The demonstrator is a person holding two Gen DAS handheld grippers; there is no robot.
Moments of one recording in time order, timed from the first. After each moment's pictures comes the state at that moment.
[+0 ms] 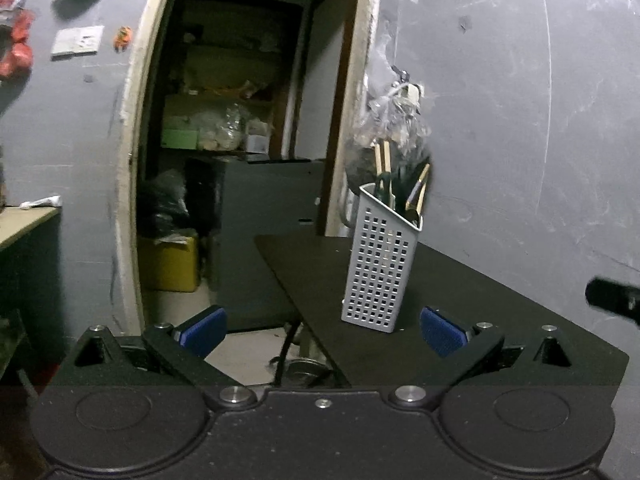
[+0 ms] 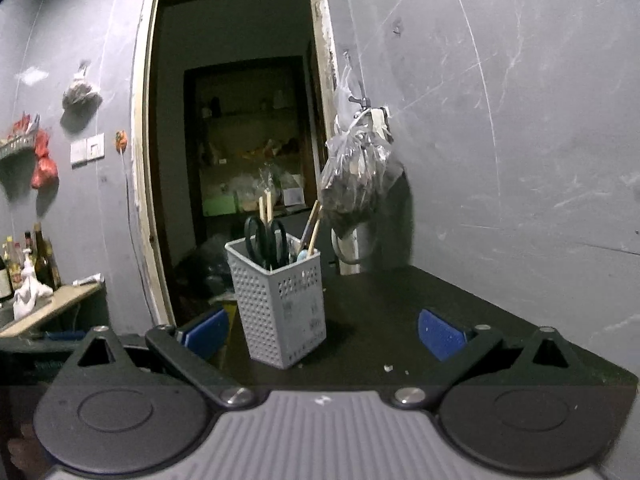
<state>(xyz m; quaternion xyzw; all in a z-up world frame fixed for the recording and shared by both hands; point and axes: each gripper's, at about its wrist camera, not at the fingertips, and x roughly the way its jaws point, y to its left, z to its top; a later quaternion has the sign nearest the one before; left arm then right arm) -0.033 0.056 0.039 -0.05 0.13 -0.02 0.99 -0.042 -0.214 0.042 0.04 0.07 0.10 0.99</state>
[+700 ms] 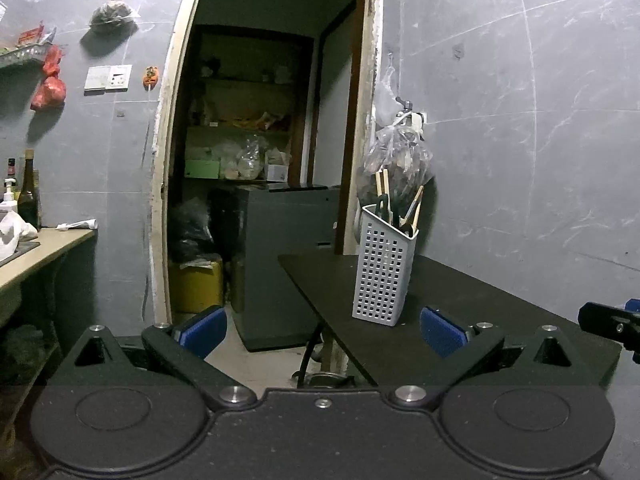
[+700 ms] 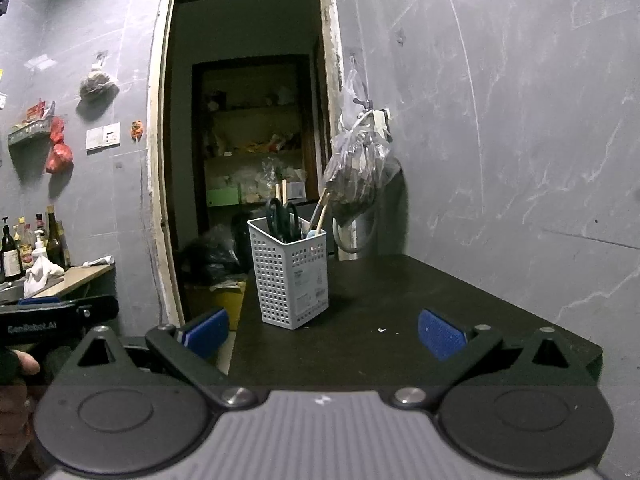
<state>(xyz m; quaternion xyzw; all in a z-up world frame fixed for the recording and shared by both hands) -0.120 0.043 0.044 -0.03 0.09 0.01 1.00 -0.123 -0.211 0.028 0.03 0.07 0.09 0.99</state>
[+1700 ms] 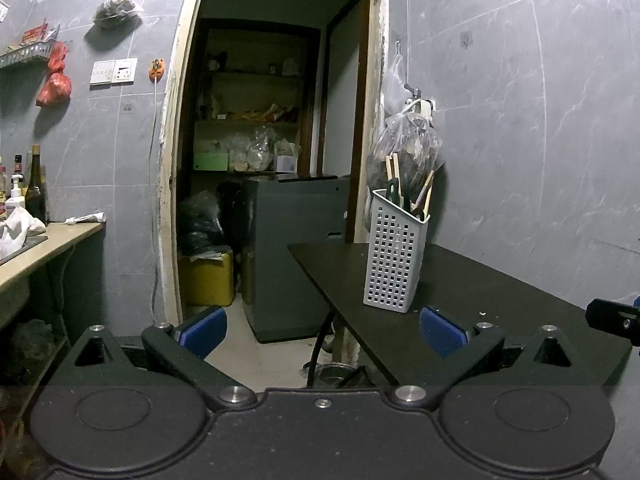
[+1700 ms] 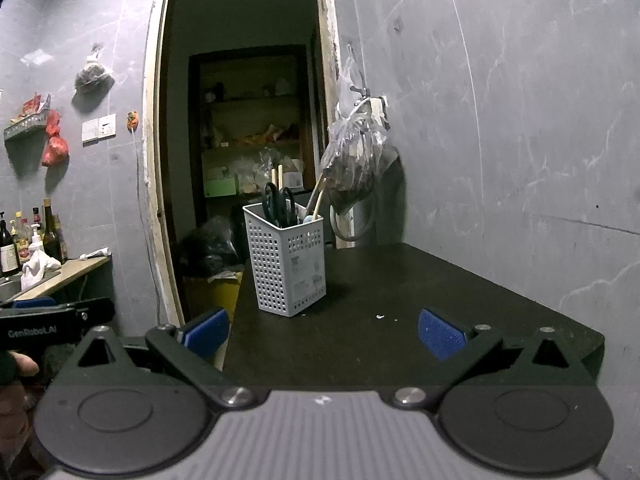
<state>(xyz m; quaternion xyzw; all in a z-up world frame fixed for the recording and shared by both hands) -0.110 0.040 0.037 -0.03 0.11 0.03 0.99 -0.110 -0.213 0.021 0.03 0.09 0.09 0.99</state>
